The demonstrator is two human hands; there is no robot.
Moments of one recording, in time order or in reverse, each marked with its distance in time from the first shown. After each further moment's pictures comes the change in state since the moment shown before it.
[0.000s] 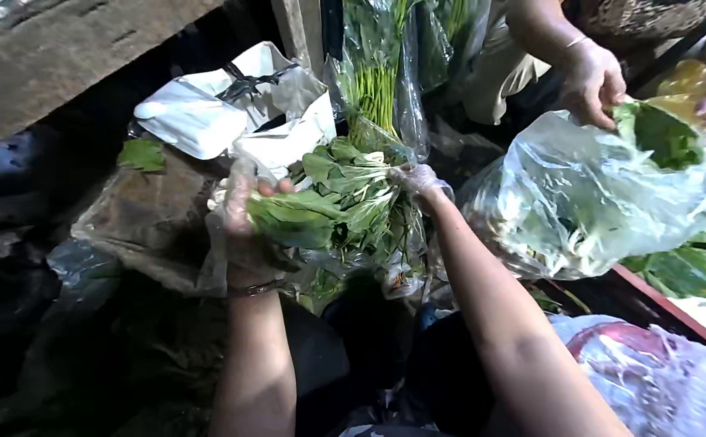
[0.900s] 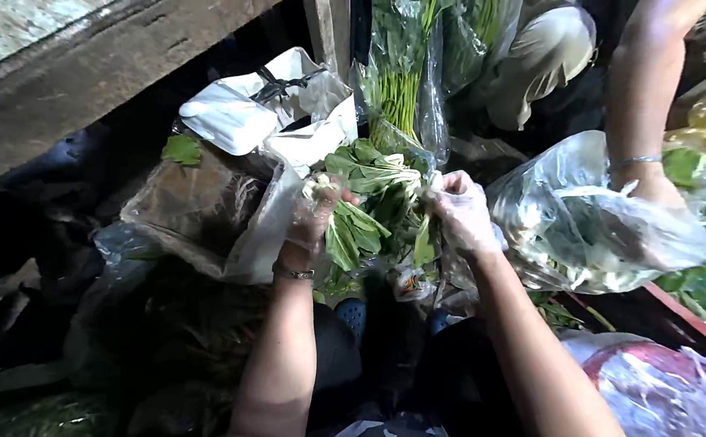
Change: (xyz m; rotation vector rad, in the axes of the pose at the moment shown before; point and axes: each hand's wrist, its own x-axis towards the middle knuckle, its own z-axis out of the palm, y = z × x) left_hand -0.002 -0.035 -0.004 0.275 -0.322 0.010; right_hand -0.141 -0.025 -0.007 0.549 0.168 -0.358
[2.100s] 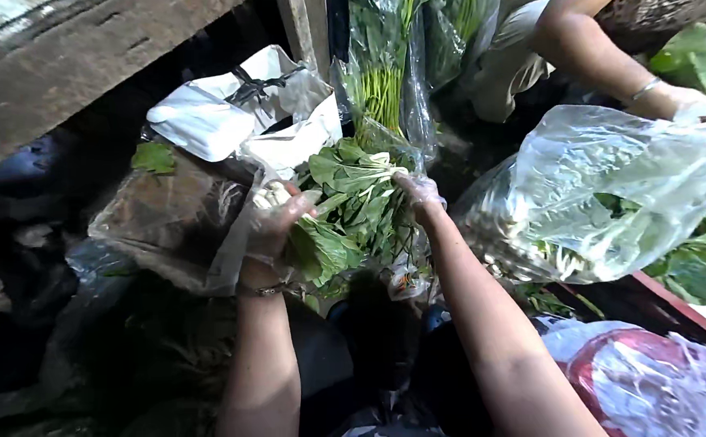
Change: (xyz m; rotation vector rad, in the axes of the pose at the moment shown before) left_hand 0.001 0.018 -0.019 0.288 0.172 -0.064; right_hand 0.089 0.084 0.024 -0.122 0.046 0.432
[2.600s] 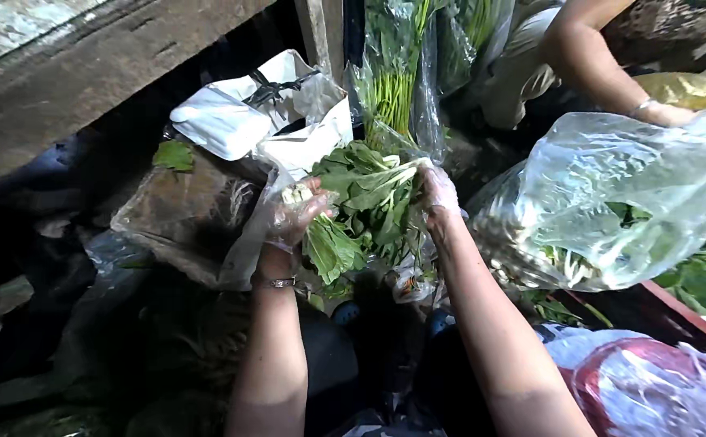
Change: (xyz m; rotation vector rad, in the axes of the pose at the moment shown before) left_hand 0.002 -0.009 -0.002 0.189 -0.084 -0.163; right_hand -0.041 -0.026 0.001 0.440 0.065 -0.081
